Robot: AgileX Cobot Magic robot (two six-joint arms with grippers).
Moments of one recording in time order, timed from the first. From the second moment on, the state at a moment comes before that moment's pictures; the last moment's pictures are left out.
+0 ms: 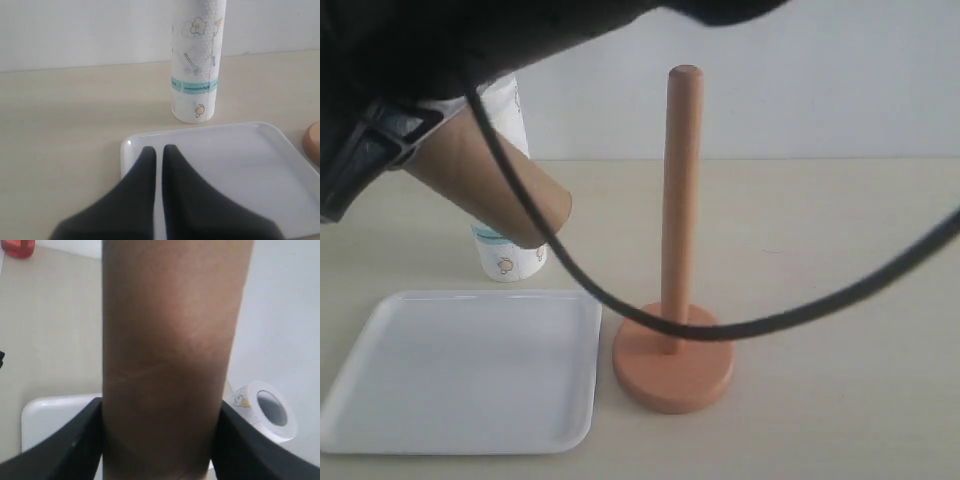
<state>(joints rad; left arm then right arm) -0.12 0.00 0.00 -0.09 0.31 0.09 1.12 1.60 -1.51 -0.19 0.45 -0.31</state>
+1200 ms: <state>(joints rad) -0.12 0.00 0.00 -0.09 0.31 0.09 1.12 2.22 -1.86 -0.26 0.84 -0.44</state>
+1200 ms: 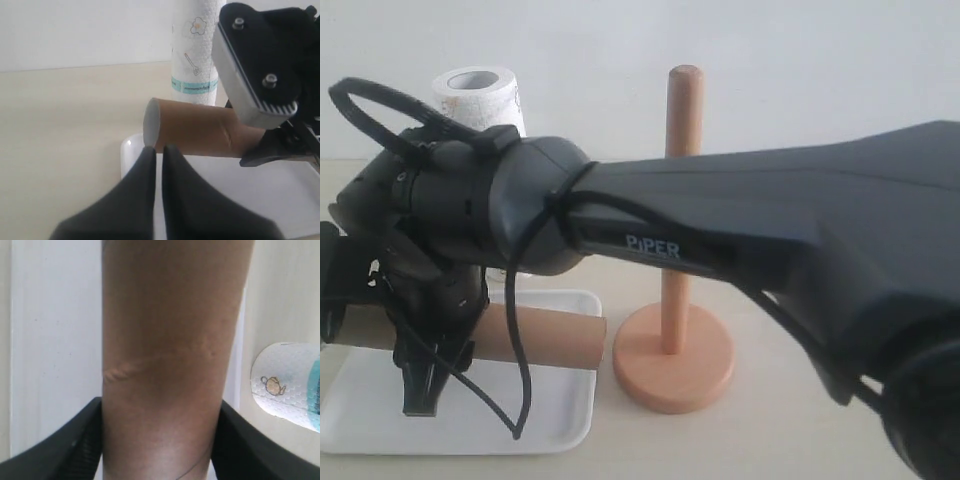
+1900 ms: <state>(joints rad) -0.12 0.00 0.00 -0.09 0.31 0.09 1.12 2.29 -1.87 -0.28 0.73 -0.48</state>
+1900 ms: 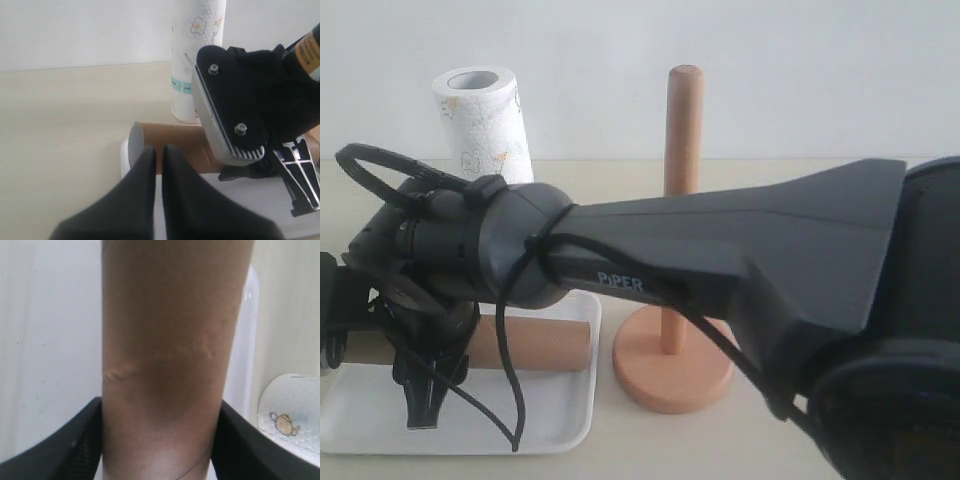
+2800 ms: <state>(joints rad) -0.12 0.00 0.00 -0.09 0.31 0.09 1.12 2.37 -1.87 -0.28 0.67 -0.44</state>
